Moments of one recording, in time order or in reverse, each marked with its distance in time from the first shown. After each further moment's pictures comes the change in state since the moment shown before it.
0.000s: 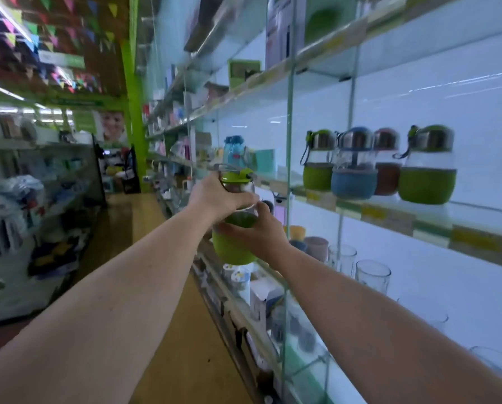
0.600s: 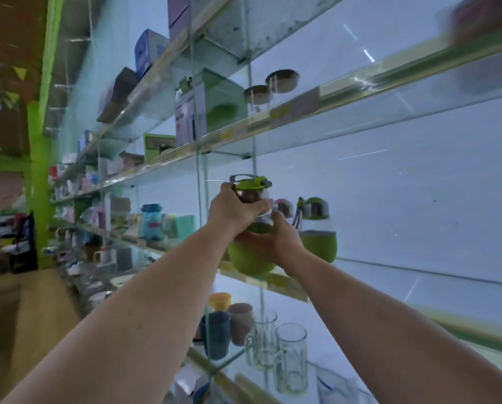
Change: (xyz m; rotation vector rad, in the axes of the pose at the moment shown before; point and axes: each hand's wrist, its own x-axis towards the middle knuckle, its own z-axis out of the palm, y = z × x) left_hand 0.024 0.169 0.089 -0.269 -0.071 0.267; right_hand 0.000 -0.024 -0.185 0.081 0.398 0.152
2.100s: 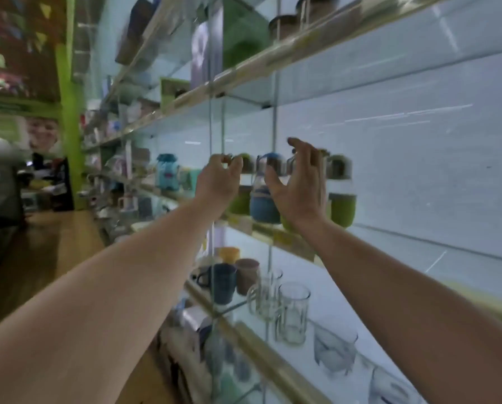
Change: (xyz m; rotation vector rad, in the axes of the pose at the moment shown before) left_hand 0.001 -0.041 0.013 0.096 0.157 -0.108; right_hand 0.012 0.021 -0.009 -0.300 0.350 -0.636
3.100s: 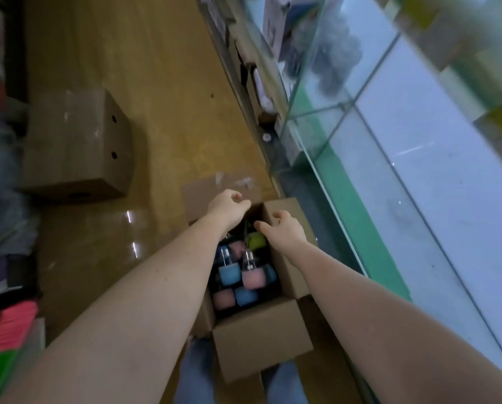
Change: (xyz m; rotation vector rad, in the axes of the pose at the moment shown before) left_hand -0.372 -0.430 0.065 0.177 -0.528 -1.247; right_hand -0.518 0.139 0.145 -0.081 -1.457 1.111
